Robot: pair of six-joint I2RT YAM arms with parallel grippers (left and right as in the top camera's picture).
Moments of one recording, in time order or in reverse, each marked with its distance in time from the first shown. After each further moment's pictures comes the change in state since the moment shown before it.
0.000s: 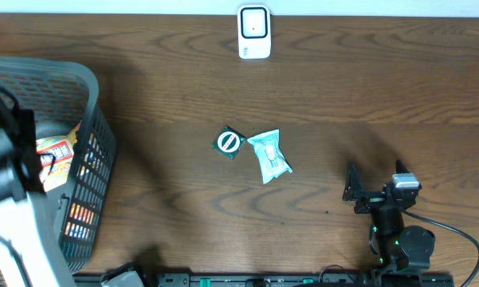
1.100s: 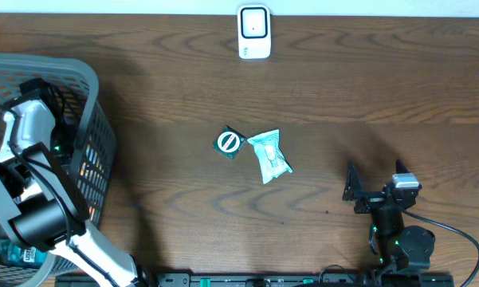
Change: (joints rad) left arm 0.010 0.767 0.002 0.081 0.100 -0.180; right arm 0.000 0.000 0.000 0.000 0.000 0.000
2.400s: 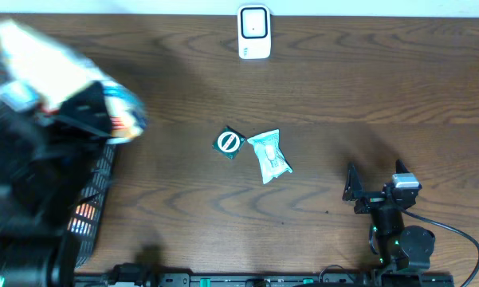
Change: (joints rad) left arm -0.537 -1.075 0.028 0.206 0.346 0.356; right arm 0.000 0.000 0.000 0.000 0.000 0.000
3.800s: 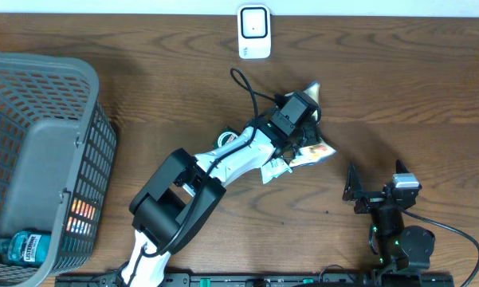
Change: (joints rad) left arm -0.715 1.177 -0.003 0.577 0.031 -0.001; right arm 0.000 0.000 0.000 0.000 0.000 0.000
